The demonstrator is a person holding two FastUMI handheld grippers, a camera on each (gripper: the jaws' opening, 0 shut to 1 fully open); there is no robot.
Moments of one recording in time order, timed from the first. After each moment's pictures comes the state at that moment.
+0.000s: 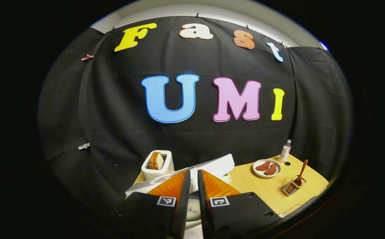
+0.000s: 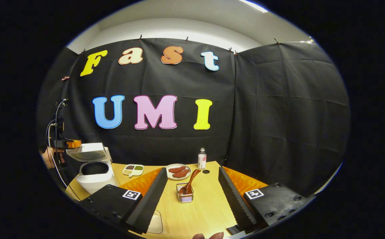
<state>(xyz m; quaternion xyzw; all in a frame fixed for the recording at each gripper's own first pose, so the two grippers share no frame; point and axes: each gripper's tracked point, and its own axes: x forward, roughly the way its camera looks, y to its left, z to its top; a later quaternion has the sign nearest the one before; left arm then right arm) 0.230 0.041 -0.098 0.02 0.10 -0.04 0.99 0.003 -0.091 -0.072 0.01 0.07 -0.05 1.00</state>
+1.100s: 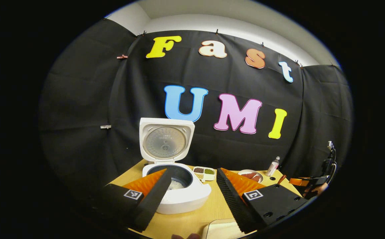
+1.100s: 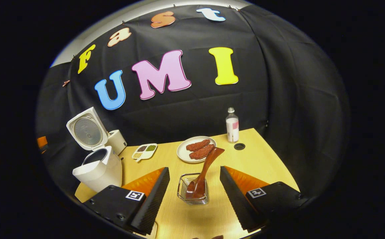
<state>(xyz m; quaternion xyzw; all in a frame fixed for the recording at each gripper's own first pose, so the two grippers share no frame) 0.068 -0.037 -0.096 -0.07 0.07 0.06 0.99 0.196 -0.121 -0.280 0.12 0.23 0.10 0.96</state>
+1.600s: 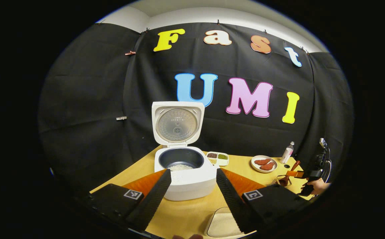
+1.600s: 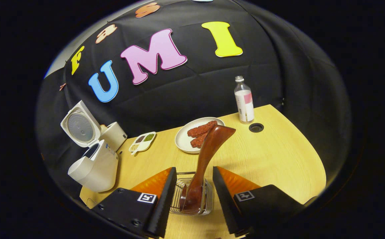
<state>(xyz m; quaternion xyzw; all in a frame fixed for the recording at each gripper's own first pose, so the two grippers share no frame) 0.041 -0.051 -0.150 -0.04 0.13 0.12 0.98 0.259 -0.104 -0.379 0.17 0.28 0.12 0.94</state>
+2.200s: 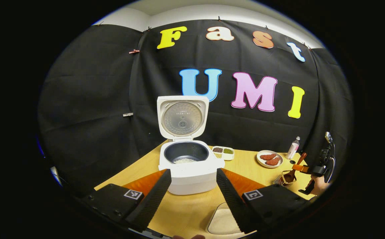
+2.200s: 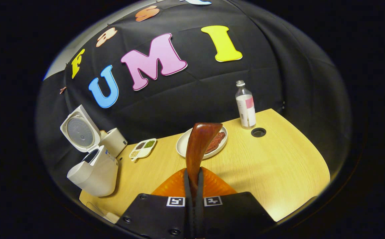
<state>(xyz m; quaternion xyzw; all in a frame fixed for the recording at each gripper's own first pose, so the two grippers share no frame) 0.030 -0.052 -0.159 -0.04 0.15 0.15 0.98 0.262 -0.098 -0.347 0.19 0.24 0.12 0.94</state>
